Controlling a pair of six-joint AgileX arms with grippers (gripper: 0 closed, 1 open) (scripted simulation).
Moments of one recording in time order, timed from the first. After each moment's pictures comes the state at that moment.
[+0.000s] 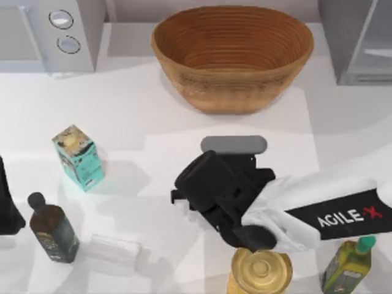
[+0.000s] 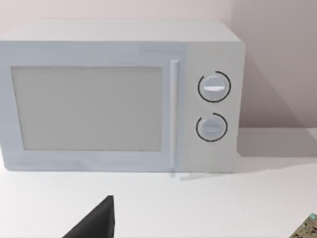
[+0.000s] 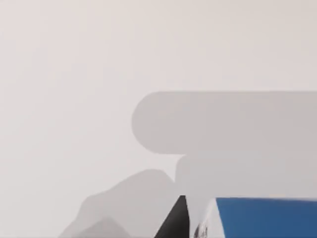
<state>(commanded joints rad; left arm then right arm) 0.00 0.00 0.00 0.00 0.00 0.00 0.92 2.02 0.98 0.10 0.65 0.70</state>
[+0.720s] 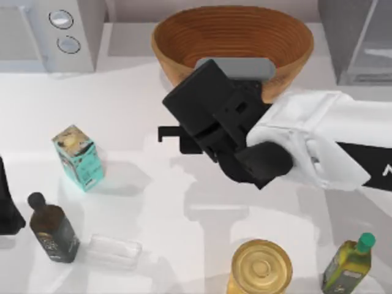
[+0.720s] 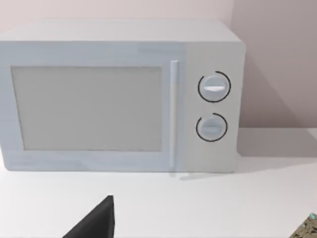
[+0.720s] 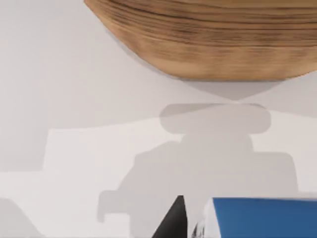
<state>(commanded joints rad) 0.00 0.00 0.00 0.00 0.00 0.00 0.91 1.77 1.26 -0.41 0.62 0.71</state>
